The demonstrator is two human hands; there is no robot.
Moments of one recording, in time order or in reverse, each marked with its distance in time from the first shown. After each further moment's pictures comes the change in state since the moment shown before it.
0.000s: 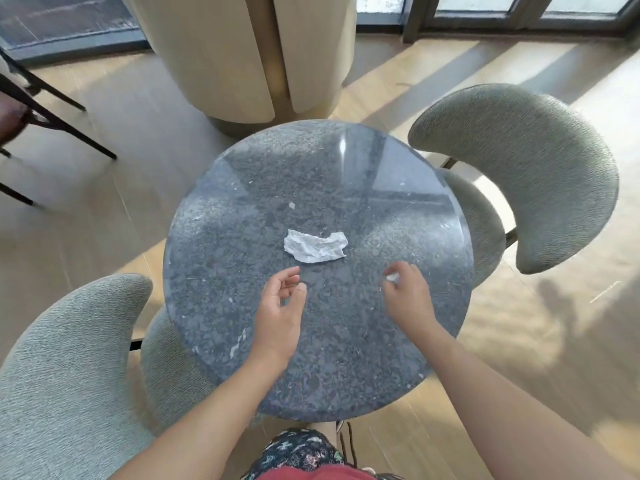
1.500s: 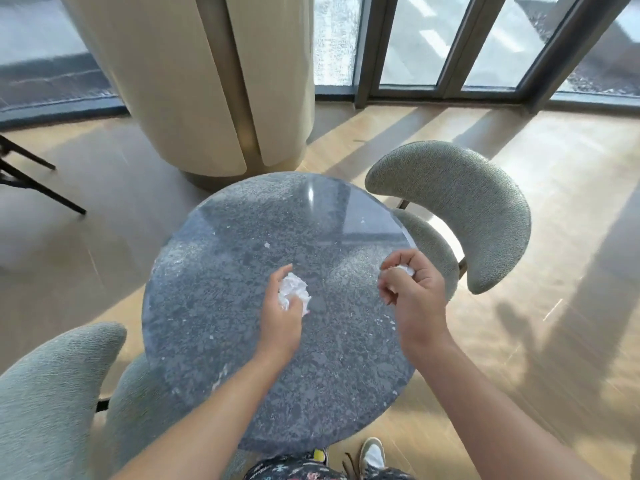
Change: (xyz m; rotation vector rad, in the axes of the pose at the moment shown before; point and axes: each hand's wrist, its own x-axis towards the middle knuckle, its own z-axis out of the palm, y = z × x) left_hand 0.002 0.034 0.032 0.047 -0.065 0.177; right_hand -0.102 -0.107 -0.114 0.908 0.221 -0.131
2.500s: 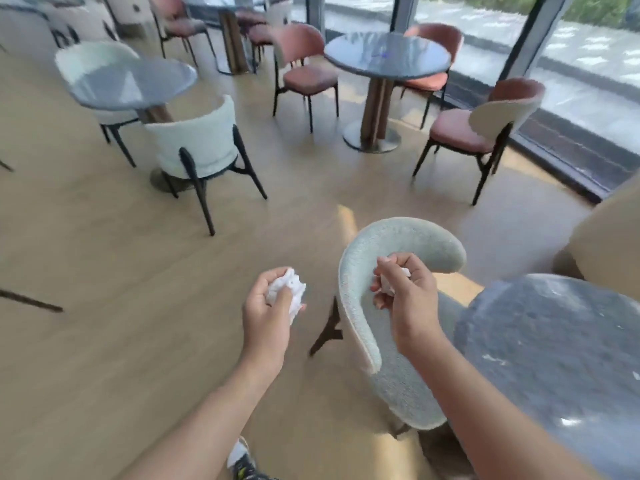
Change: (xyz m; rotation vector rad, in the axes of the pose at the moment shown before) left_hand -0.509 -0.073 -0.249 -0.614 1.544 -0.029; right_hand -0.425 0.046 0.184 -0.104 -1.447 0.184
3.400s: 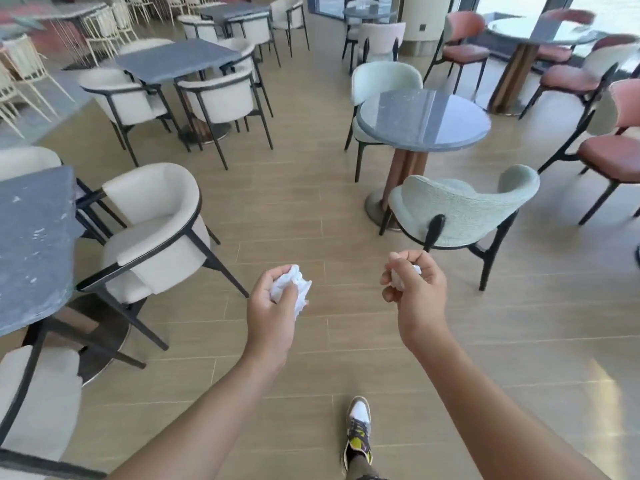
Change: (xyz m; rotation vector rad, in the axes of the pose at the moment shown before) left_hand 0.491 0.134 -0.491 0.001 0.693 0.087; right_hand 0.220 0.166 0.767 -0.023 -0.627 0.130
